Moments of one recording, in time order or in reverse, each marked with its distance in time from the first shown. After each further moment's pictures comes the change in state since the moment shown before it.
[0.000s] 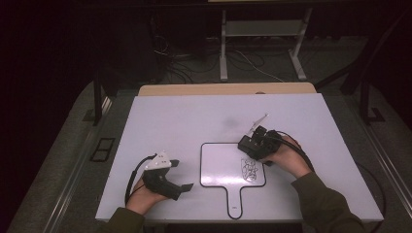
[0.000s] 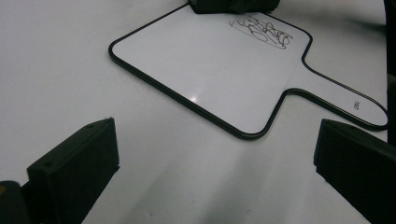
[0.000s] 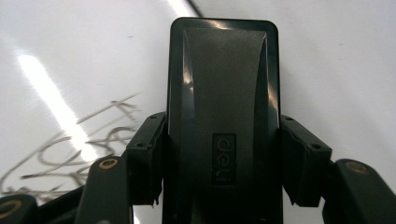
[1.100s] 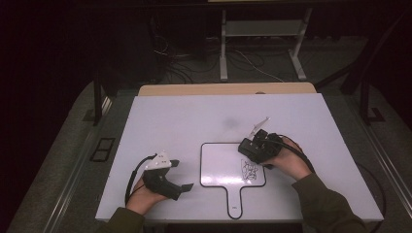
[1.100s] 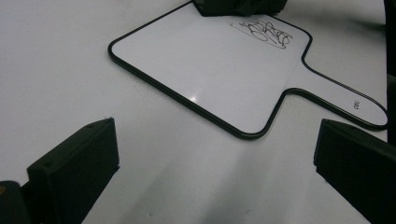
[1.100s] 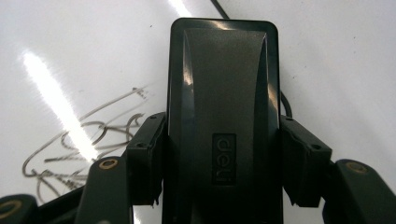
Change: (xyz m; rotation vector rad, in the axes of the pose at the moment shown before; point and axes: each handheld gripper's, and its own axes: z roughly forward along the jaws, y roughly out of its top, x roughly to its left) left arm 0.000 0.000 0.001 0.002 -0.003 -0.001; right arm 0.007 -0.006 -0.003 -0.010 0.002 -0.004
